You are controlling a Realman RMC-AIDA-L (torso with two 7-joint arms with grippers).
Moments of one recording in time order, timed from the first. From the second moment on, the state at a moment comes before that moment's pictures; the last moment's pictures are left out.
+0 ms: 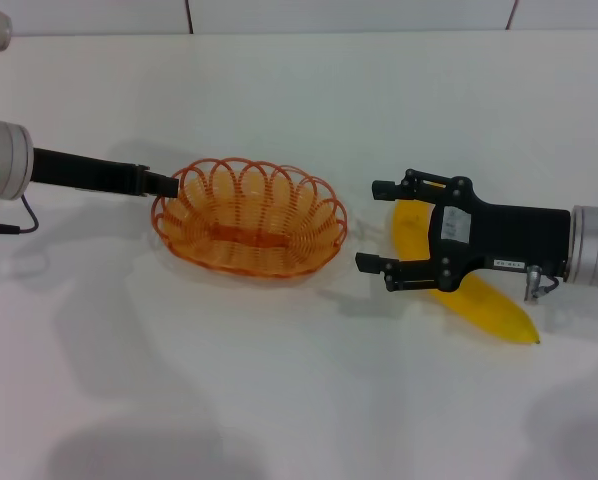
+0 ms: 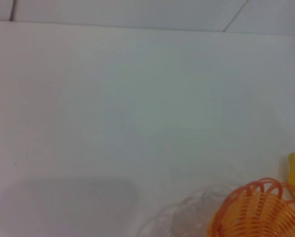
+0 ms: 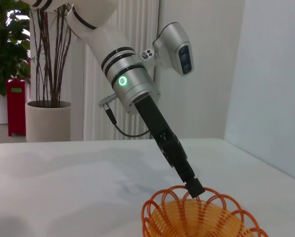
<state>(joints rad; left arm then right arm) -0.82 -1.99 0.72 0.55 2.37 1.27 -2.12 0.63 2.04 0.02 -0.30 -2.55 -1.61 0.69</state>
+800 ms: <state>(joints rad) -0.80 -1.97 0.72 0.67 2.35 1.40 -2.14 0.62 2.04 0.02 -0.30 -2.55 -1.62 0.69</state>
